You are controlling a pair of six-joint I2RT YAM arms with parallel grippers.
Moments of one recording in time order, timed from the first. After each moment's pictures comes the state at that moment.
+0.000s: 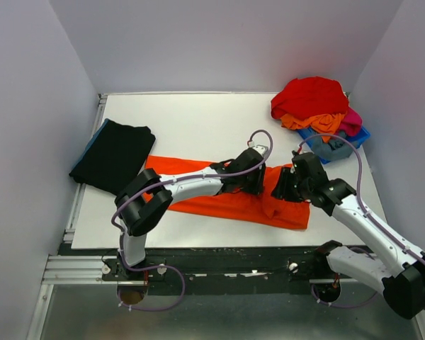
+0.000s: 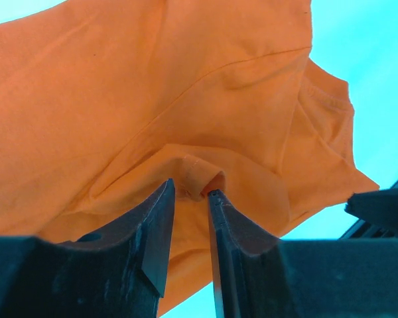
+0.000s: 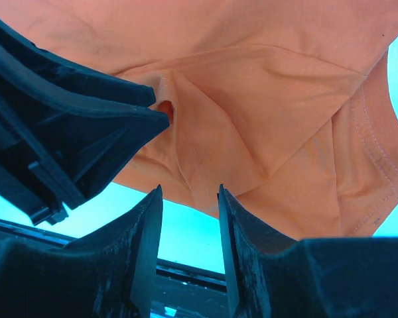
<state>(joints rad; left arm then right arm) -0.96 1.87 1.28 -0.15 0.03 -0.56 0.49 0.99 0.75 -0.65 0.01 0.56</state>
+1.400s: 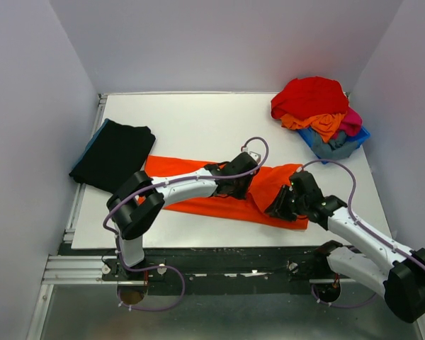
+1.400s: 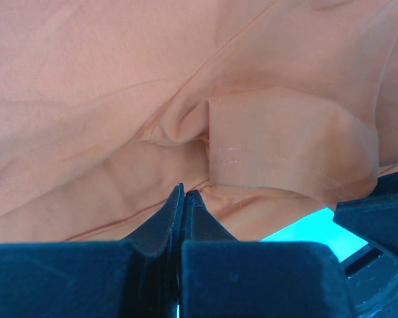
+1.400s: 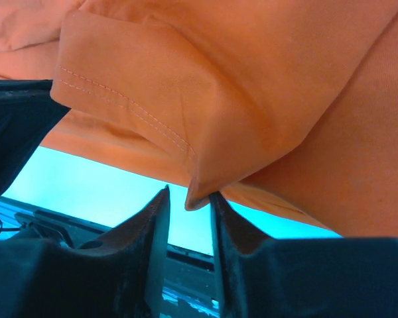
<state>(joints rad) -0.97 1.81 1.23 -0.35 -0.04 -0.47 0.49 0.95 0.47 -0.46 -0.15 0.88</state>
